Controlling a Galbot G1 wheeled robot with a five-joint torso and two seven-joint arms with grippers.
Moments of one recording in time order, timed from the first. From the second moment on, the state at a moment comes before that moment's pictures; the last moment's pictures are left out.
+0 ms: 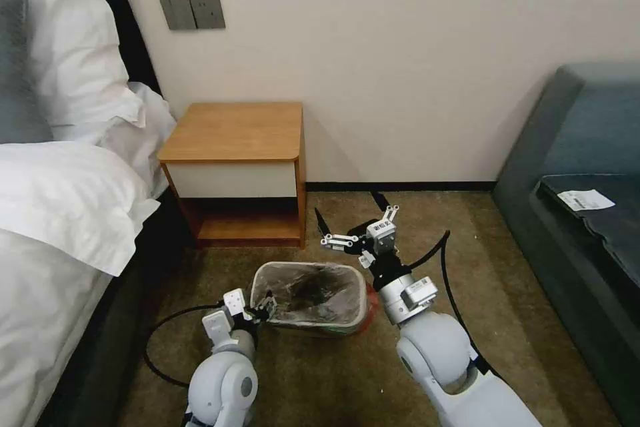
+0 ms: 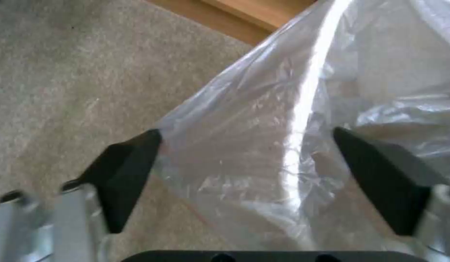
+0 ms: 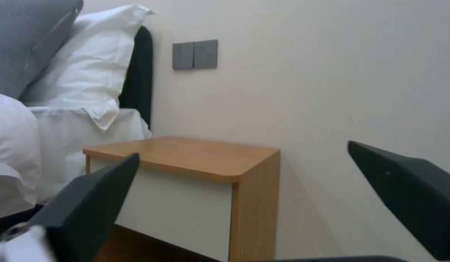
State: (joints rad) left arm 1.51 -1.51 -0.41 -2.02 -0.55 0.53 -0.46; right arm -1.23 1.28 0.09 2.01 0.08 0.09 0.07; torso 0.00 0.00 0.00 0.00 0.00
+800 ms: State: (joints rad) left arm 1.54 -1.51 -0.41 -2.09 -0.59 0.49 -0.37; right arm -1.23 1.36 0.08 2.00 0.05 0.09 0.06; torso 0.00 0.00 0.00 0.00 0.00
